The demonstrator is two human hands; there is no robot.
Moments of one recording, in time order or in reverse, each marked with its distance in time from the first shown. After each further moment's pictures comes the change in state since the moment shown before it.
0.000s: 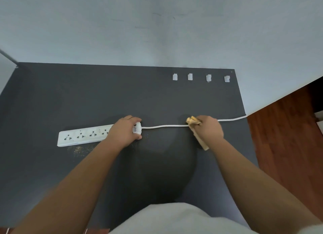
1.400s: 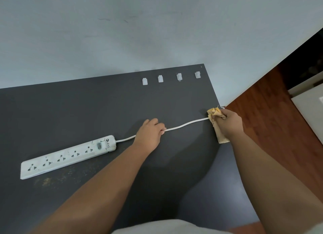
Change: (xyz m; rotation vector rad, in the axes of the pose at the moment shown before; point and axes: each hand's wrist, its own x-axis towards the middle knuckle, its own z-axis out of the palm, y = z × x) left_hand 0.054 0.131 0.074 0.013 0.055 0.384; right_hand 0.028 0.131 -0.063 0.363 0.248 0.180
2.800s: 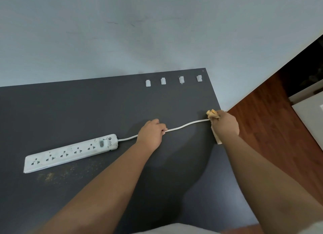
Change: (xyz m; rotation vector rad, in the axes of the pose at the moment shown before) left_hand -0.002 0.005 -0.002 -0.023 -0.006 -0.082; right_hand -0.003 -0.018 0.016 -0.354 0.060 0.028
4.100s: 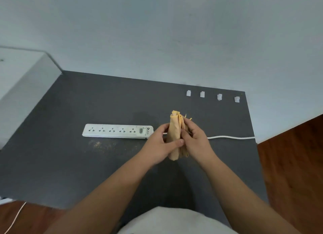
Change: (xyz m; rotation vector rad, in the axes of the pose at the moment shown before) left_hand -0.139 0.013 -0.091 -0.990 0.136 -0.323; right_hand -0.179 -0.147 -0.005 0.860 -0.594 -0.483
